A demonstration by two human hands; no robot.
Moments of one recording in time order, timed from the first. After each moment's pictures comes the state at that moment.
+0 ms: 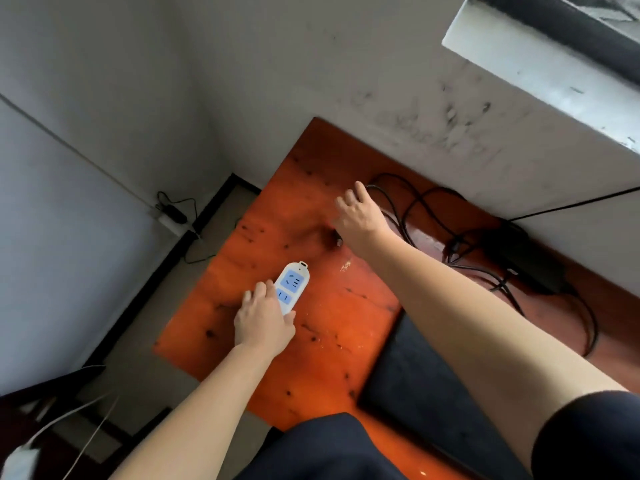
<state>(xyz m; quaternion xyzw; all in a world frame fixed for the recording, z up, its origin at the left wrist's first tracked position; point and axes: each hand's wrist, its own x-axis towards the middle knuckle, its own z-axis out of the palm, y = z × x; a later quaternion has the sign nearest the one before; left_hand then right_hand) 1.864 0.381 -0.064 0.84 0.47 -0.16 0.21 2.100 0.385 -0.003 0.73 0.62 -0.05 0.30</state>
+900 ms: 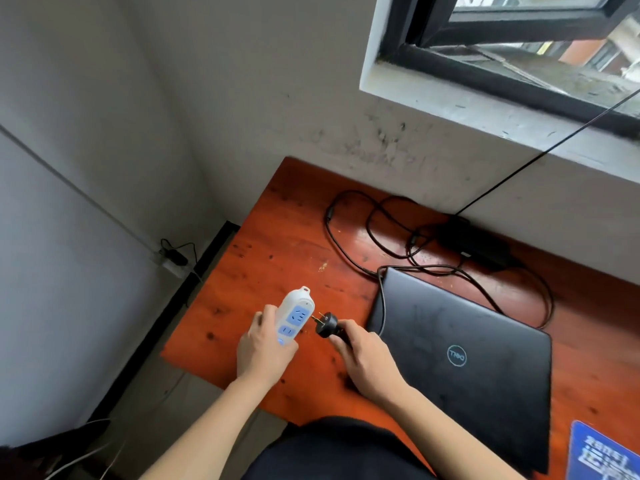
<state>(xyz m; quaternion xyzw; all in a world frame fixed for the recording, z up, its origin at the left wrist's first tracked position) 1.822 0.315 -0.025 0.87 0.43 0.00 0.27 1.950 0.153 0.008 0.84 0.38 -0.24 -0.28</state>
